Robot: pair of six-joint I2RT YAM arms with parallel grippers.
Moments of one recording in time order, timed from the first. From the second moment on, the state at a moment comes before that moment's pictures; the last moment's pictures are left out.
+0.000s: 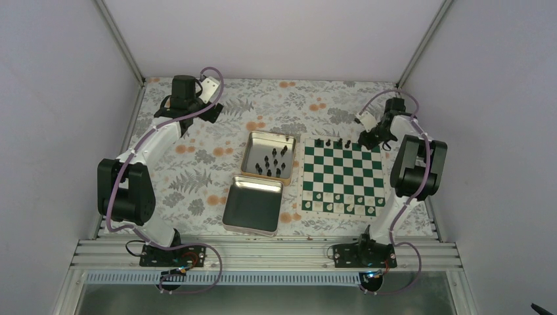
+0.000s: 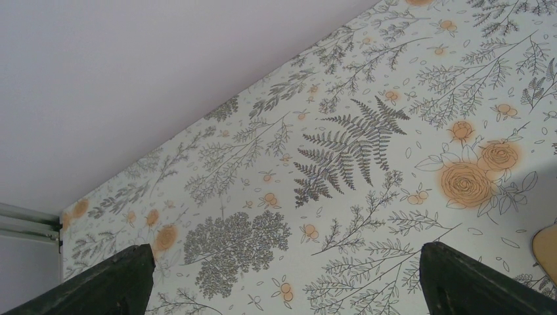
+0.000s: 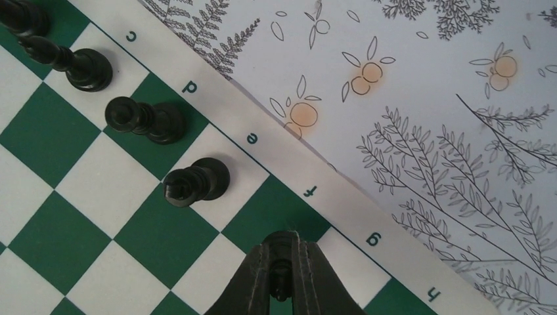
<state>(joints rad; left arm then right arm) -0.16 1.61 1.25 -0.23 0.04 0.41 -0.22 1.91 1.34 -0.70 -0.33 -0.79</state>
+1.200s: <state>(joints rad) -0.16 1.61 1.25 -0.23 0.04 0.41 -0.22 1.94 1.37 -0.73 -0.37 -0.80</state>
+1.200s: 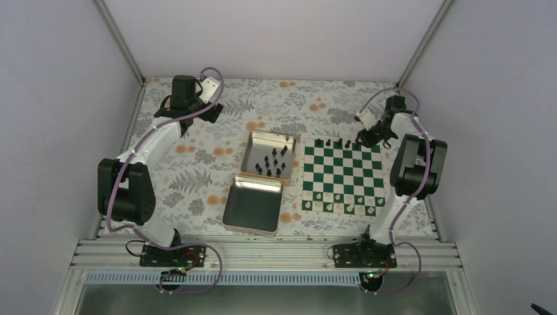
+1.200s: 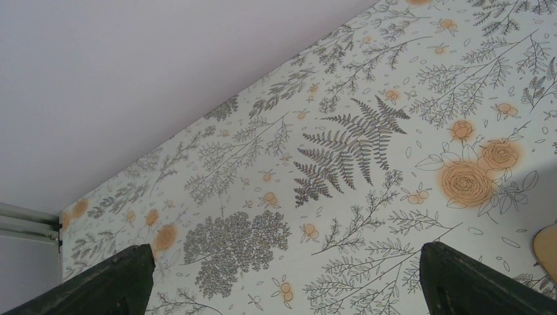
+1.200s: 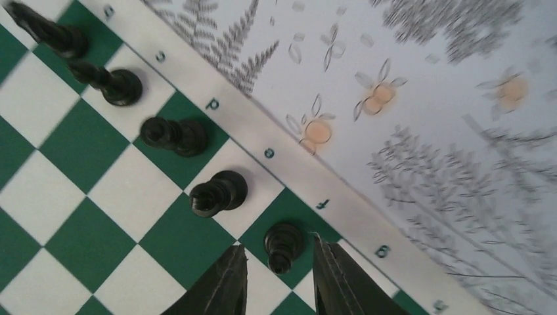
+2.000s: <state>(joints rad) -0.16 1.61 1.25 -0.23 0.04 0.41 0.48 1.99 1.76 -0.88 -0.33 -0.78</state>
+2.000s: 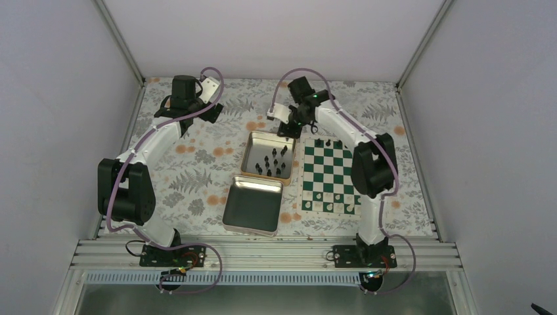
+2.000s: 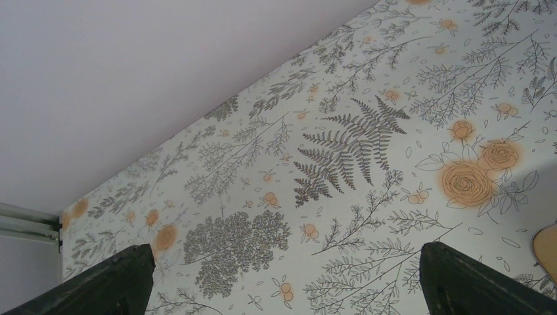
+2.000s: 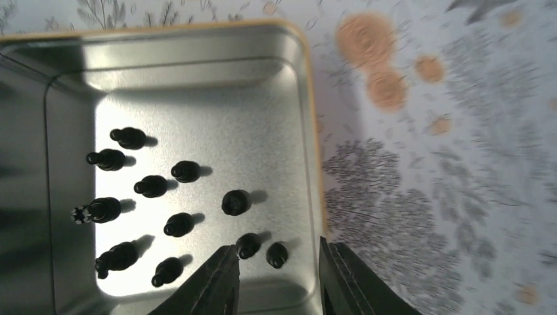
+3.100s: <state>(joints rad) -0.16 1.61 1.25 -0.23 0.04 0.42 0.56 2.20 1.77 -0.87 -0.27 -0.79</state>
